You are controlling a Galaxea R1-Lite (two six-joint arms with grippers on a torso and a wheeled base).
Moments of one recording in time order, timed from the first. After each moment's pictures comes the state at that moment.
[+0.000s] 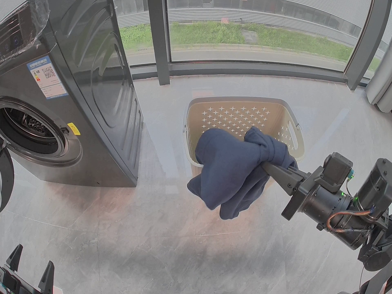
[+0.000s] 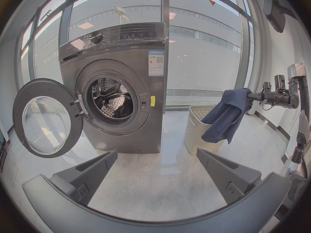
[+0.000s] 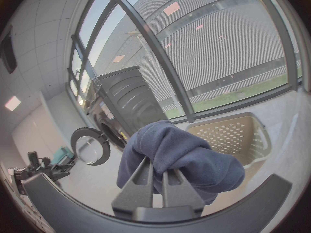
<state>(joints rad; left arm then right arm) 0.00 0.02 -0.02 0.01 -0.02 0.00 0.80 1.58 -0.35 -1.37 -0.11 0.21</state>
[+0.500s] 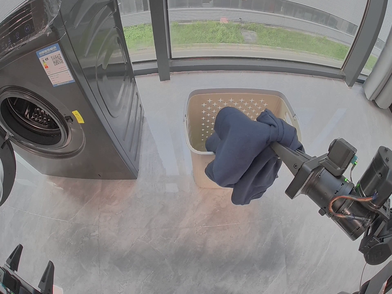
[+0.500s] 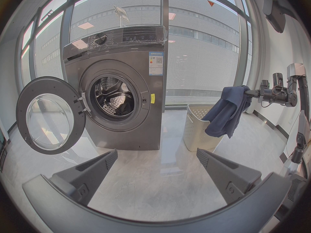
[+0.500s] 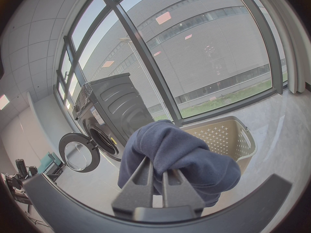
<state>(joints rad) 0.00 0.02 -0.02 0.01 -0.02 0.00 0.76 1.58 -0.41 -1.35 -0.21 0.21</state>
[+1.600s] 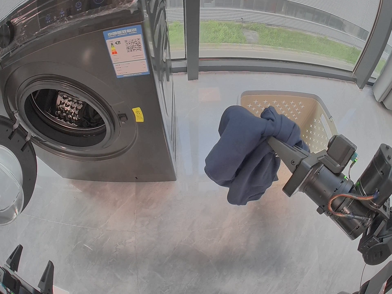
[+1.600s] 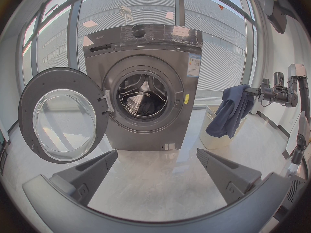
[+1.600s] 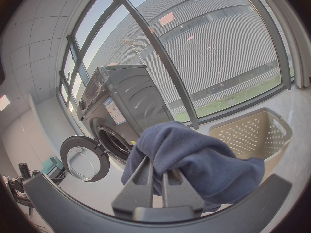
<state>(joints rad) 0.00 0.02 -0.02 0.01 -0.01 -0.01 0.78 1.58 -0.43 -1.37 -0.20 0.22</state>
